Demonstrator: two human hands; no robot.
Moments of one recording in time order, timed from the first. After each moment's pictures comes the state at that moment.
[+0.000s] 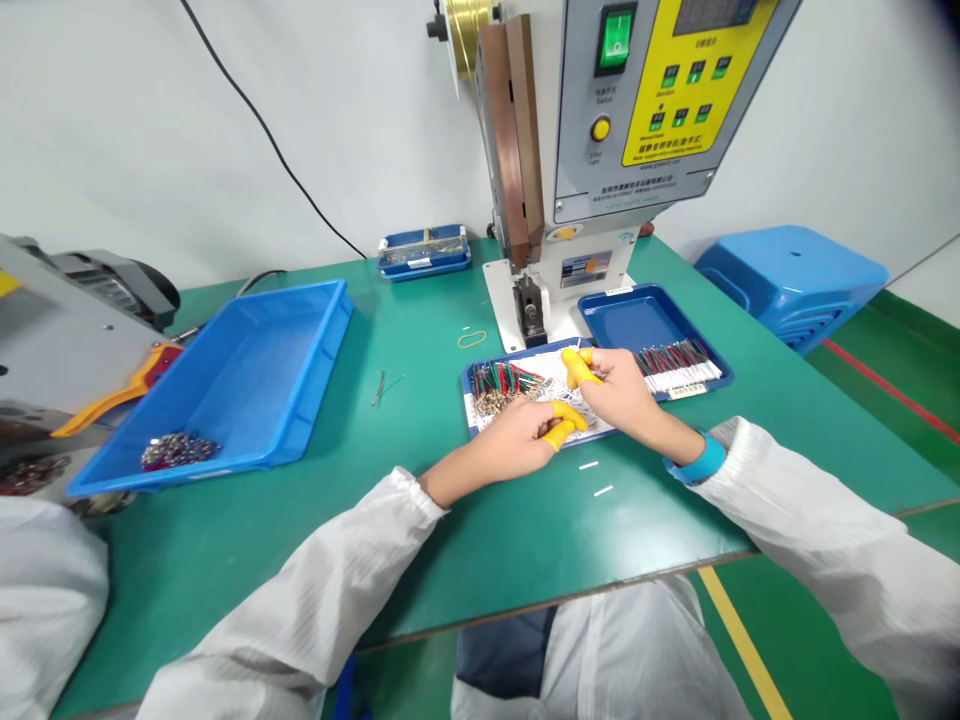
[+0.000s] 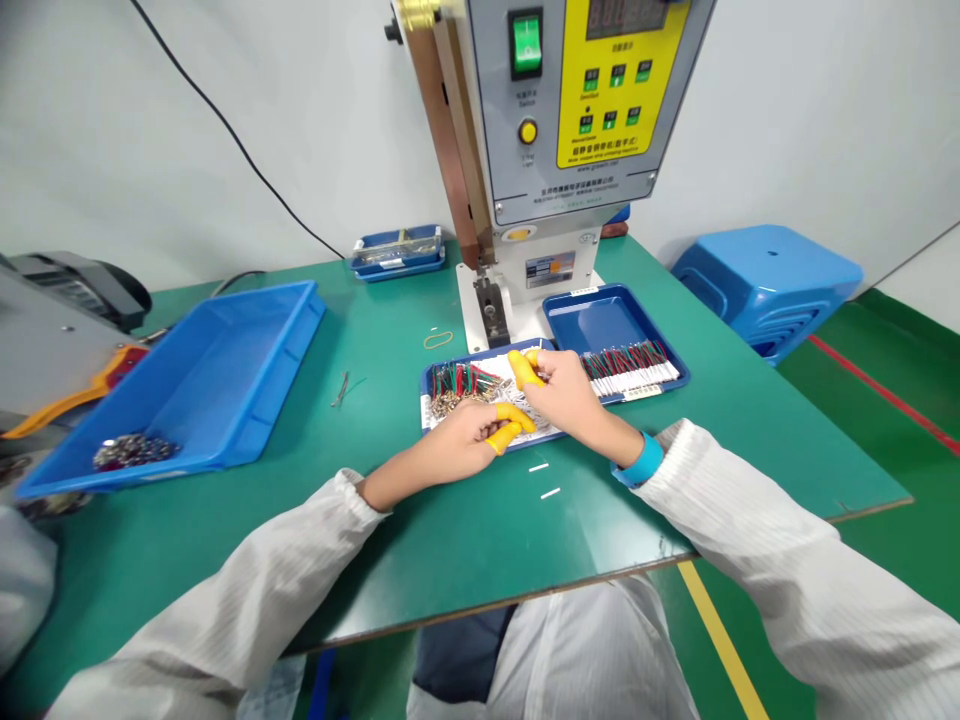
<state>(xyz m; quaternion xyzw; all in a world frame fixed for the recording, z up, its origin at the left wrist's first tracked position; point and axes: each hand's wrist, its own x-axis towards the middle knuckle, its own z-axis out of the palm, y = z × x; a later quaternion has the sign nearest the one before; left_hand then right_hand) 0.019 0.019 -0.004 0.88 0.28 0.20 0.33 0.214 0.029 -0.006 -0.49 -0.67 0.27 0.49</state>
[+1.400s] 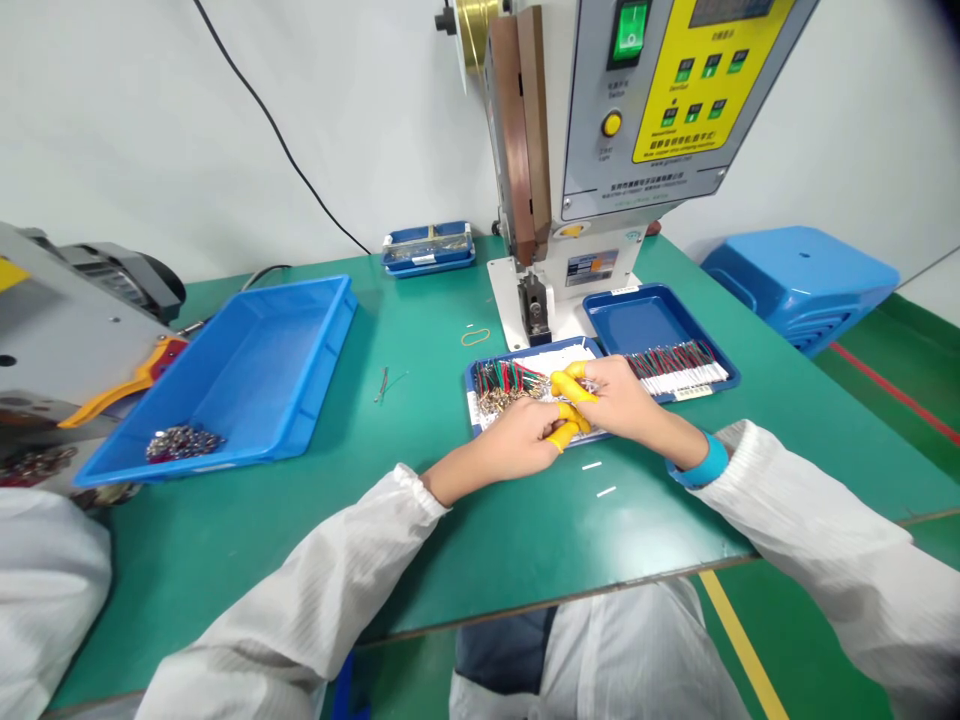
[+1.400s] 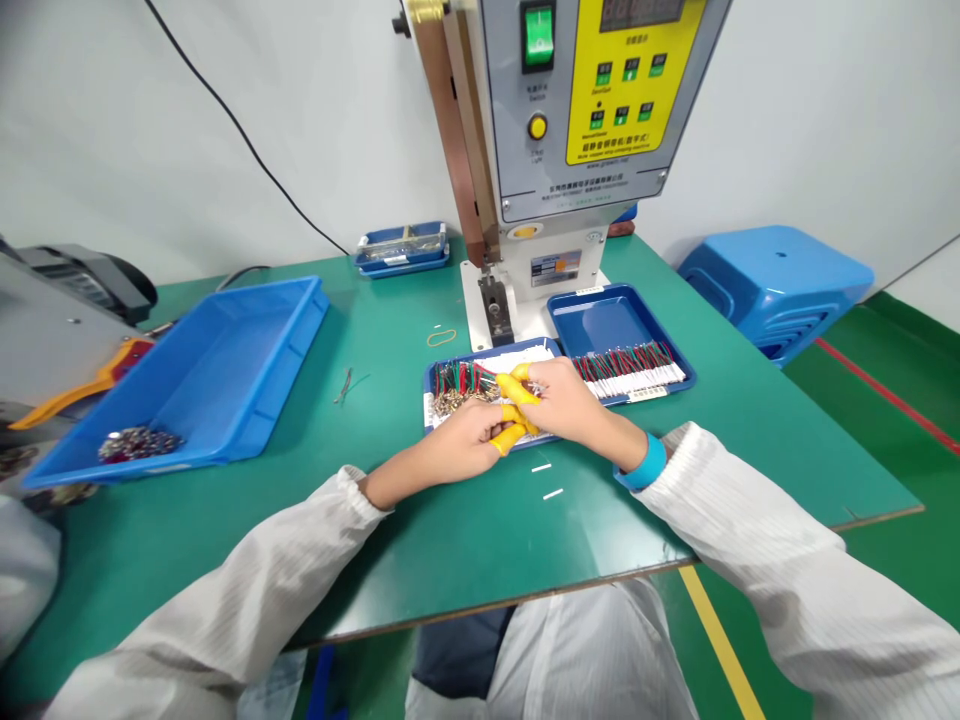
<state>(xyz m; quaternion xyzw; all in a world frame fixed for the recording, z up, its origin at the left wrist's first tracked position) 0.021 0.019 -0.003 0.89 0.30 0.17 0.31 0.216 0.027 -0.008 -0.43 -0.78 0.24 0.39</state>
